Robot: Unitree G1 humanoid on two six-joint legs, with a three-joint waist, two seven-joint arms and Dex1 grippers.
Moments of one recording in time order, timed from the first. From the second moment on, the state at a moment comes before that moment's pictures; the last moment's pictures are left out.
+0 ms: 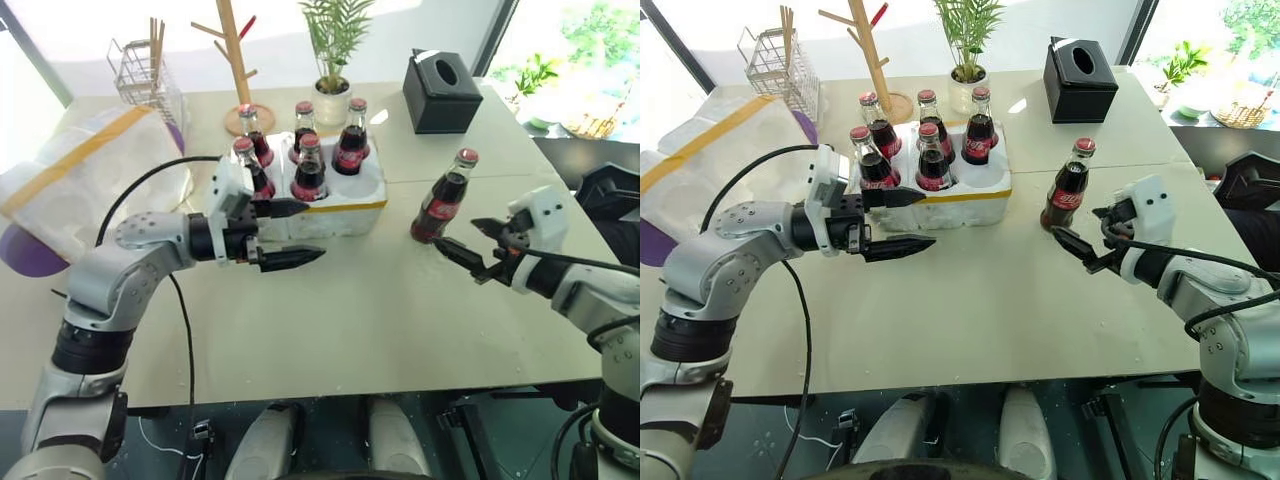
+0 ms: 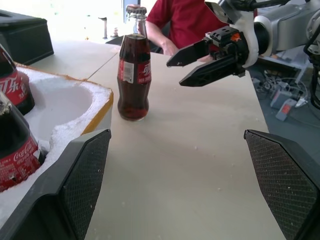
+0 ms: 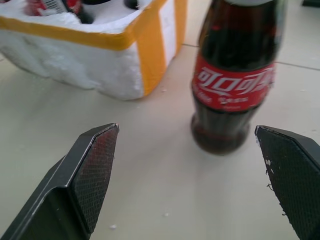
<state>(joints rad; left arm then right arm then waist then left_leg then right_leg) -0.56 0.64 -0.03 -0.27 -0.70 0.67 -0.98 -0.25 -0.63 -0.41 -0.55 0.53 1.10 0.51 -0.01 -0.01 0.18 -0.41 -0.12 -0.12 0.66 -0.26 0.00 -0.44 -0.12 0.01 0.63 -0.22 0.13</state>
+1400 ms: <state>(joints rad) -0.50 0.68 0.10 -0.34 -0.69 0.71 -0.87 -0.91 -0.44 -0.07 0.14 0.46 0.71 0.60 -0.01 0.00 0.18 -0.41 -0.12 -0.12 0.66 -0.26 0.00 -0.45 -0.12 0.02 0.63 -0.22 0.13</state>
